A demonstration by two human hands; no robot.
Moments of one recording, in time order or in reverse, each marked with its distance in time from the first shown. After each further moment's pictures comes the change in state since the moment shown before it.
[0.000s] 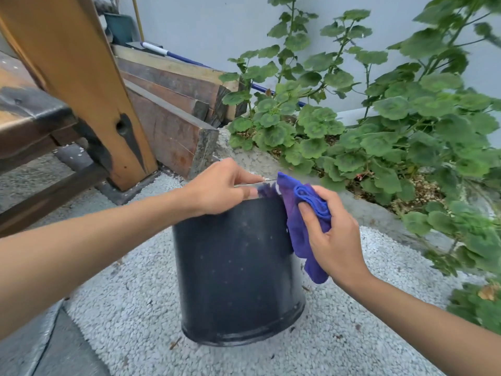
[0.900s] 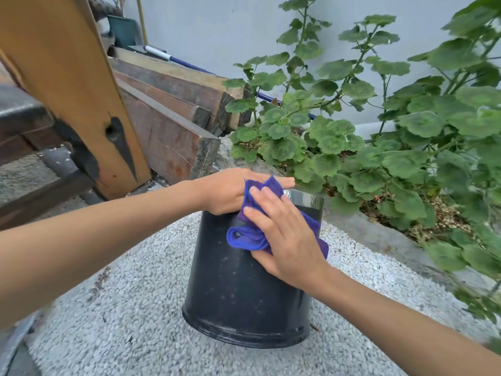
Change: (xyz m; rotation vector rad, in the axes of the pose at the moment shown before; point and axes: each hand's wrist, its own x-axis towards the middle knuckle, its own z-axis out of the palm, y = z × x) left_hand 0.083 -0.060 -0.006 0.379 -0.156 0.527; right_hand 0.056 0.055 0.095 -0.427 -0.120 -0.821
